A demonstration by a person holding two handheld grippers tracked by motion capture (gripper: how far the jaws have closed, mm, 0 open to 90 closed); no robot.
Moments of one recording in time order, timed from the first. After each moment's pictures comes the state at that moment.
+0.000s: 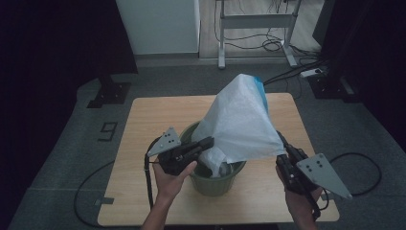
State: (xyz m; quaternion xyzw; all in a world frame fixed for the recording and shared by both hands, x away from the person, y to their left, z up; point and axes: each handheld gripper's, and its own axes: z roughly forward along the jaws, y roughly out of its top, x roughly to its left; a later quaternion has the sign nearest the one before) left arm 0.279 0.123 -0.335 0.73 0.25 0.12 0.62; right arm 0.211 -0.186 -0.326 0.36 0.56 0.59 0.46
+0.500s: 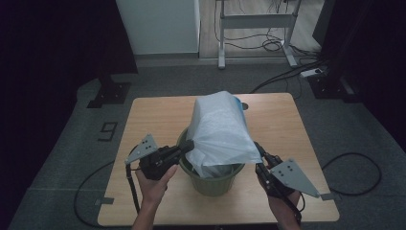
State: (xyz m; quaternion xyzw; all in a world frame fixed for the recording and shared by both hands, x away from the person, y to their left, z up) left arm 0.273 0.172 -0.355 0.70 0.29 0.12 0.64; right arm 0.221 -0.155 -0.366 0.34 0.62 0.58 0.41
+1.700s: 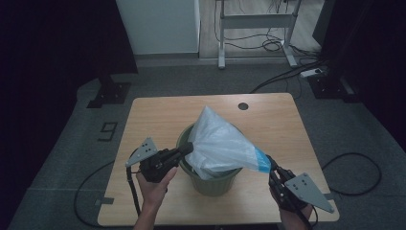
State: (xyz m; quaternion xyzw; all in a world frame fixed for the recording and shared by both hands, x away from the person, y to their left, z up) left arm 0.273 0.171 -0.362 0.69 0.29 0.12 0.64; right arm 0.200 -0.185 -0.394 0.38 0.61 0.56 0.41
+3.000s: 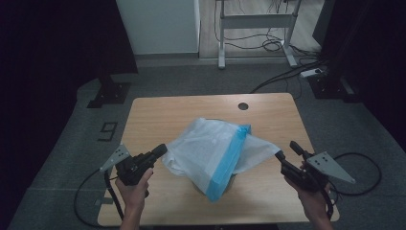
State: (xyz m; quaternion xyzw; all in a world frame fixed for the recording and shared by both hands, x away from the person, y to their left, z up) left arm 0.273 0.235 -0.397 0.65 0.38 0.13 0.65; right arm 0.242 -0.245 -0.396 0.43 0.62 0.55 0.36
